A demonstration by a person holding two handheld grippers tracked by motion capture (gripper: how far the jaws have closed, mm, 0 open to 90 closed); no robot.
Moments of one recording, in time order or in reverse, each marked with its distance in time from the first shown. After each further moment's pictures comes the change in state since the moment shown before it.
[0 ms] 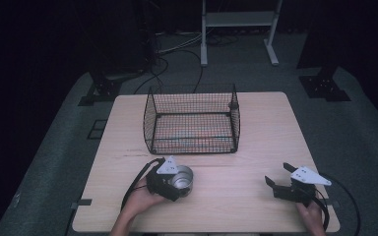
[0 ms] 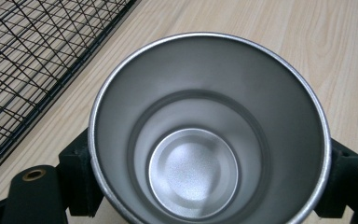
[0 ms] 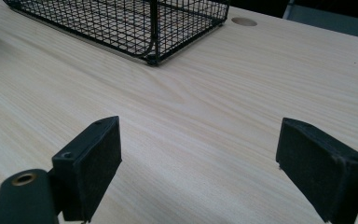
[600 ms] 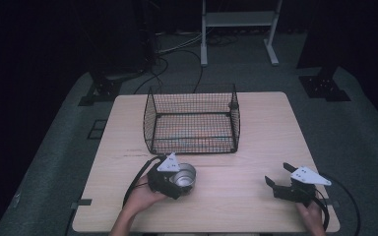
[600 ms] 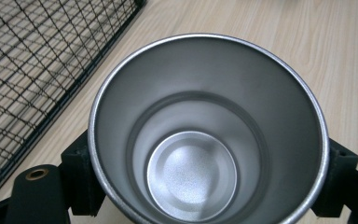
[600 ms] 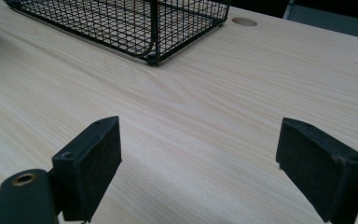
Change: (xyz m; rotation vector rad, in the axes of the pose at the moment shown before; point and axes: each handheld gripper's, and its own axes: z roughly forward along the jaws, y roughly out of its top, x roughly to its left) left arm -0.001 0.015 -0.006 -0.032 -0.032 0.007; right arm 0.000 0.000 0.000 0.000 0.000 0.000
